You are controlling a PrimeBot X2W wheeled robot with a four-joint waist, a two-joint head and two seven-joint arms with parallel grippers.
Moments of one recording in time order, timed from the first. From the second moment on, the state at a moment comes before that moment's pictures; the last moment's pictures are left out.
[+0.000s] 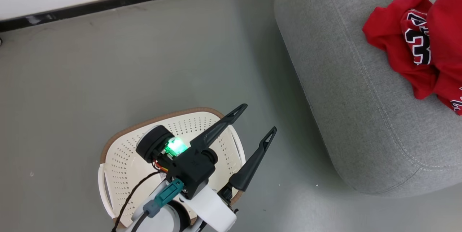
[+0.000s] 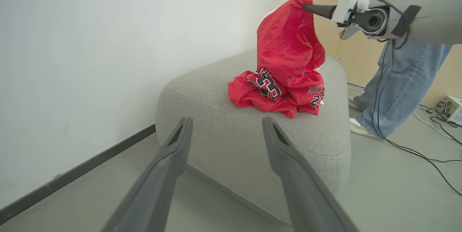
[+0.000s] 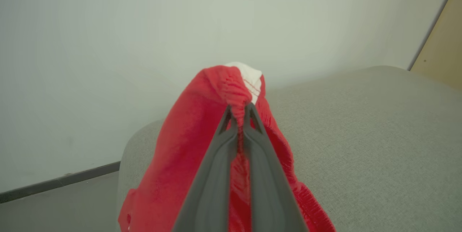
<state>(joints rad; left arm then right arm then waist) -0.36 0.22 -0.65 -0.07 -0.27 -0.10 -0.07 -0.91 -0.66 0.23 0.96 0.71 0.13 -0.19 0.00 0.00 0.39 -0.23</state>
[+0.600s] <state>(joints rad) -0.38 0.24 -0.64 -0.06 -0.27 -0.10 -0.07 -0.91 -0.58 0.22 1.13 0.64 0.13 -0.21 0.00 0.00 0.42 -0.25</state>
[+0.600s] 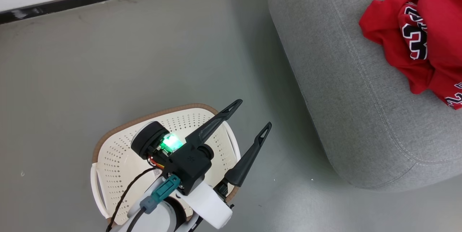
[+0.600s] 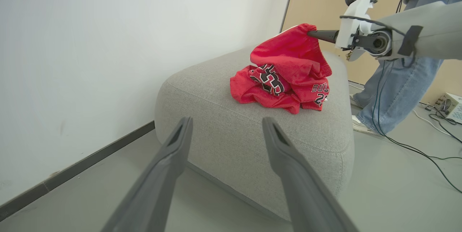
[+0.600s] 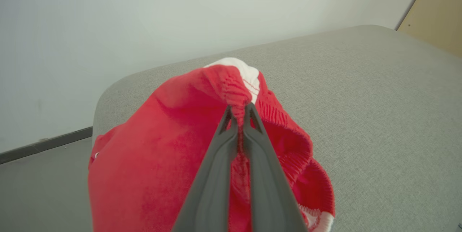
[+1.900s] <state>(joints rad) -0.36 0.23 -0.56 0.02 -0.31 -0.05 -0.16 -0.88 -0.48 0.29 0.91 0.57 0.13 -0.25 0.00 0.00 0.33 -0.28</state>
